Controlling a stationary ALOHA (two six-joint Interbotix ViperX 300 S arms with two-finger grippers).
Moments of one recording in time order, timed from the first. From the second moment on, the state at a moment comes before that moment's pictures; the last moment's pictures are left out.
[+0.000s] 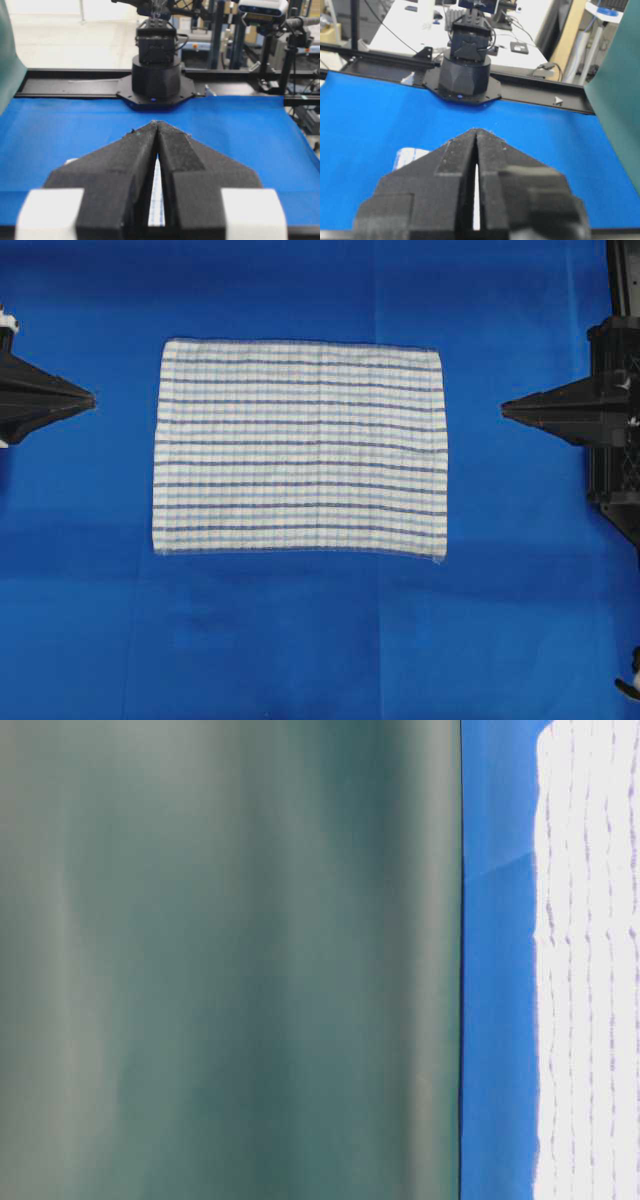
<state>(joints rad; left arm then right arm) 0.00 -0.97 1.18 0.00 -0.29 0.00 0.00 -0.96 1.18 0.00 -0.30 0.00</state>
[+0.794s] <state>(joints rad) 0.33 -0.52 1.16 -0.04 -0.33 0.01 -0.42 -0.64 1.18 0.12 -0.21 0.02</state>
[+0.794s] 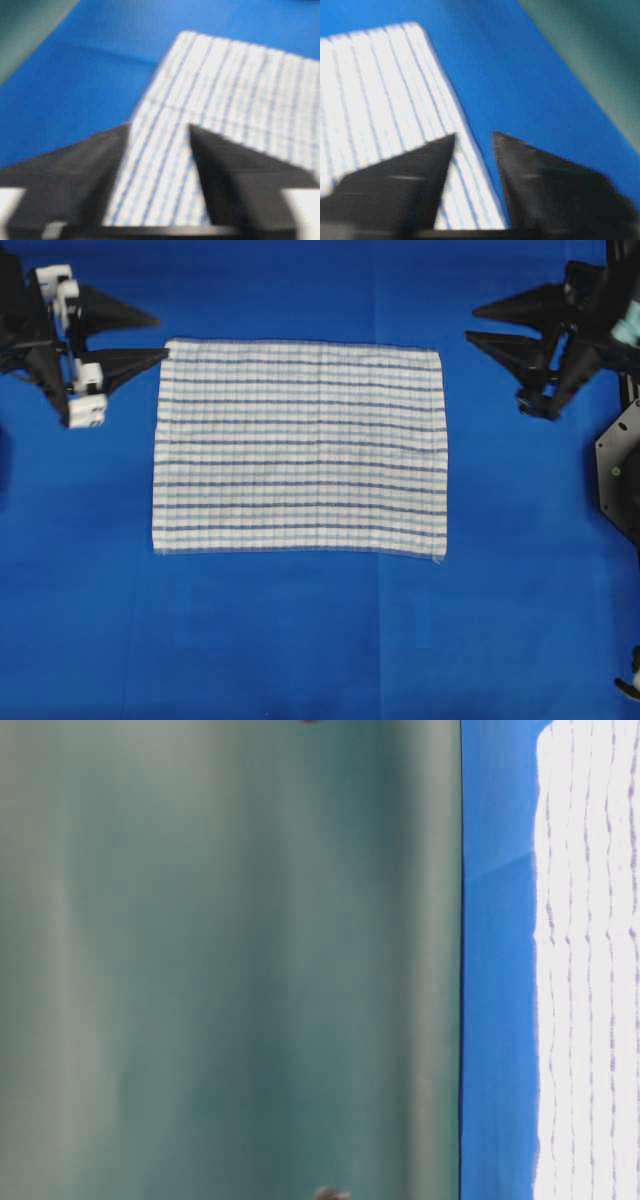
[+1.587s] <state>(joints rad) 0.47 0.07 1.14 -0.05 -0.60 0.00 -0.47 0.00 1.17 0.25 -0.57 0.02</state>
